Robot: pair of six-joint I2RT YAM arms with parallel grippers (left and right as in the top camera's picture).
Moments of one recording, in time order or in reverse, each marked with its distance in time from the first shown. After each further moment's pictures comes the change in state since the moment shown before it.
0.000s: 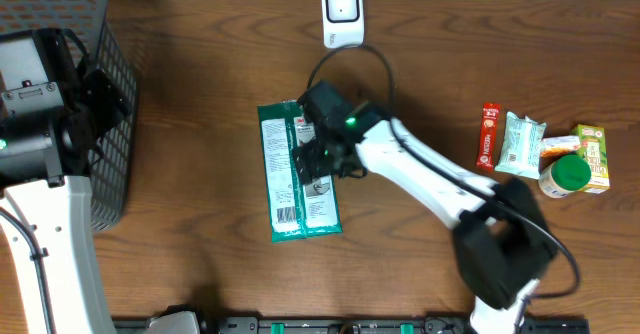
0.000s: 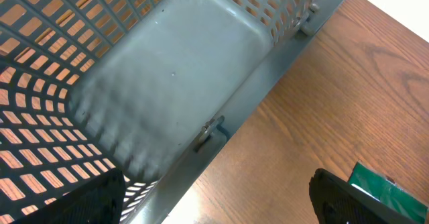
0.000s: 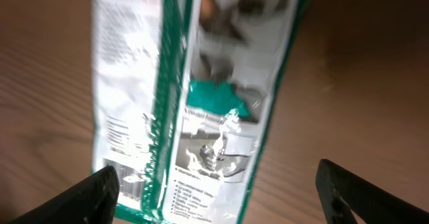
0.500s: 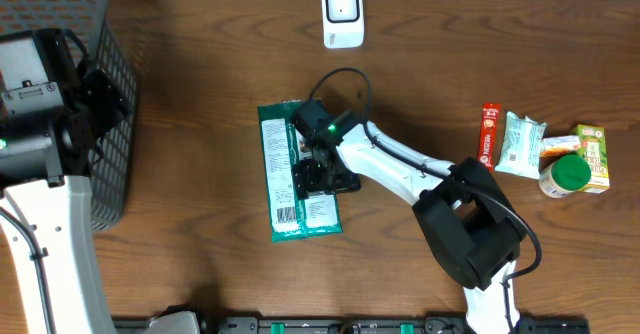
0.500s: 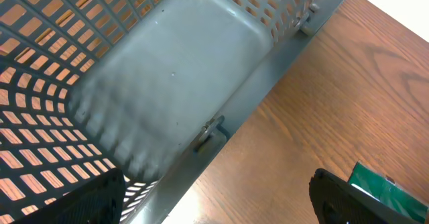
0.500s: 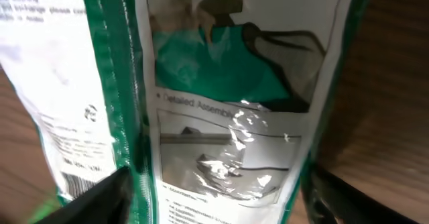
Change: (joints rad) left arm 0.000 0.000 0.000 0.000 0.000 0.000; right arm 0.023 0.146 -0.001 -0.028 -0.103 0.117
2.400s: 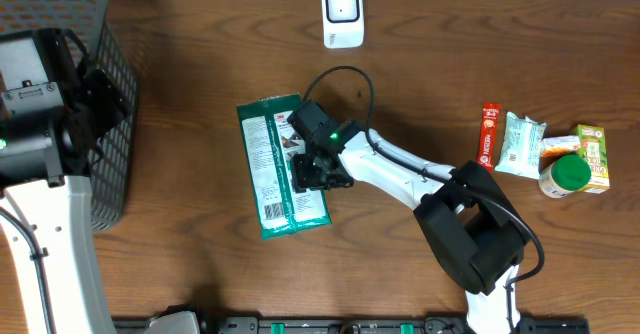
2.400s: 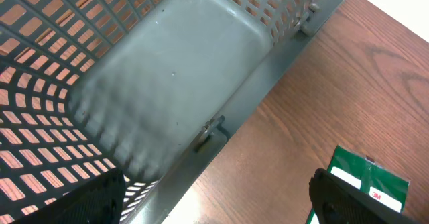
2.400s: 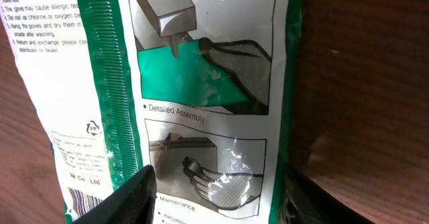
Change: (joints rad) left arm 0.000 0.000 0.000 0.000 0.000 0.000; right arm 0.010 -0.025 -0.072 0.218 0.014 0.029
